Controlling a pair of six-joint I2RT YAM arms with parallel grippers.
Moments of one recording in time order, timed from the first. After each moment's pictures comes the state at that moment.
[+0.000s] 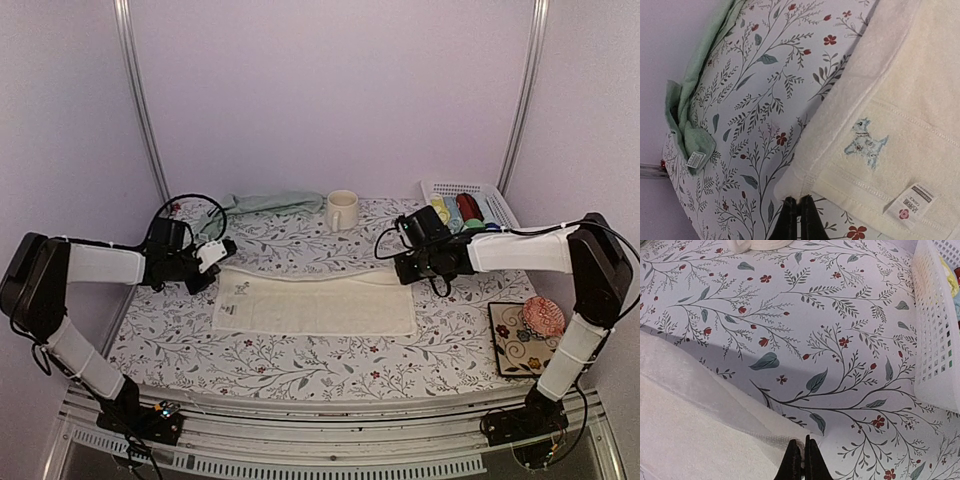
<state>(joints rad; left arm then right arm) -0.22 1.55 0.75 0.05 0.15 0.84 0.66 1.73 1.10 -0.25 0.32 0.23</state>
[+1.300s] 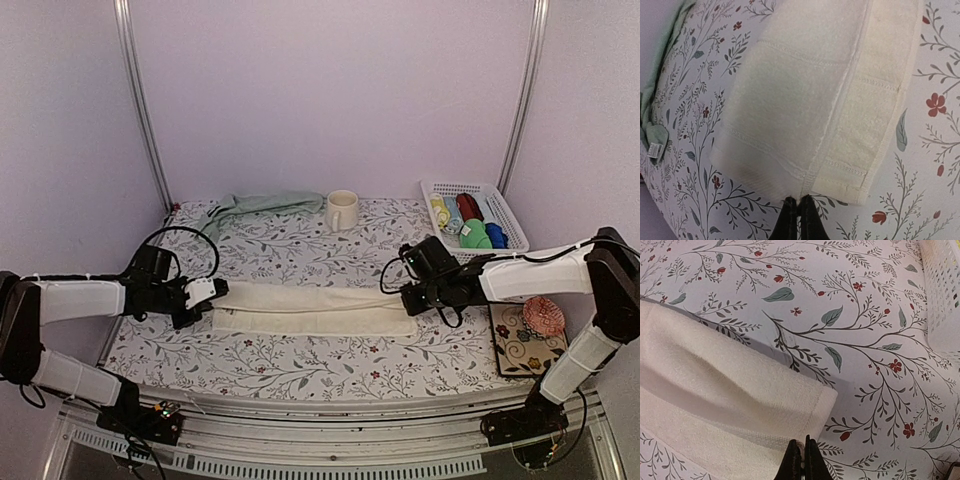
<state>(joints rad) -0.22 1.28 0.51 -0.13 0.26 0.97 0.75 1.60 0.87 -0.22 0.34 0.29</state>
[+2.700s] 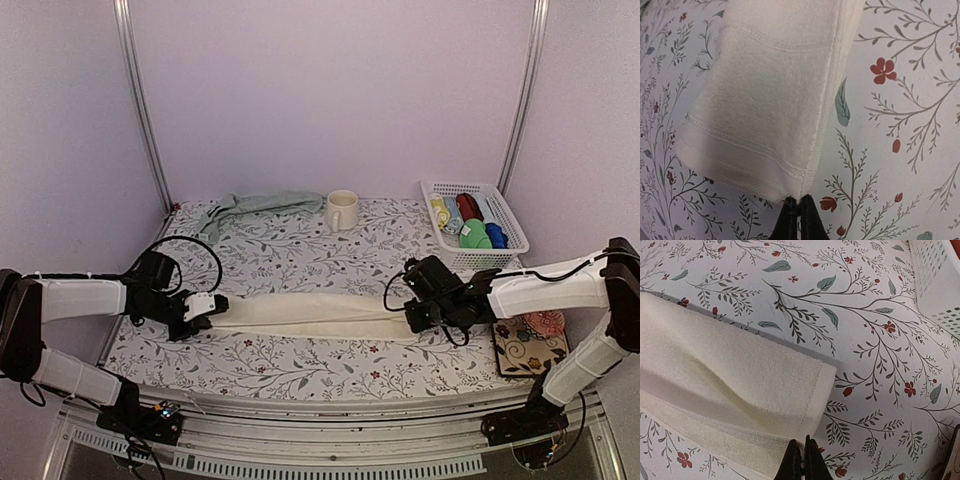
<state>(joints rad) -0.22 1.30 0.51 -0.30 0.31 1.04 0.86 1.52 0.78 -0.28 0.44 0.41</state>
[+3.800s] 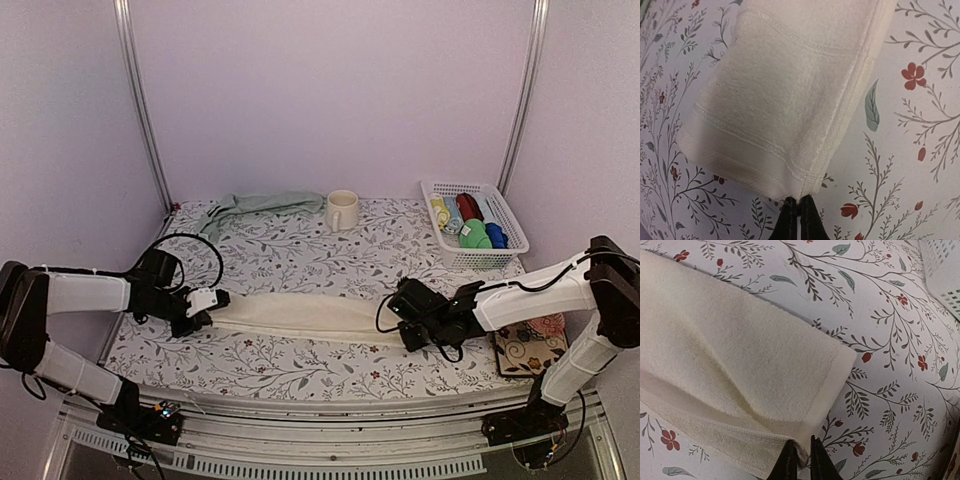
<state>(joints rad) -0.22 1.35 0.53 -0.25 0.27 0.99 0.98 1.59 0.77 -0.35 0.52 0.50</state>
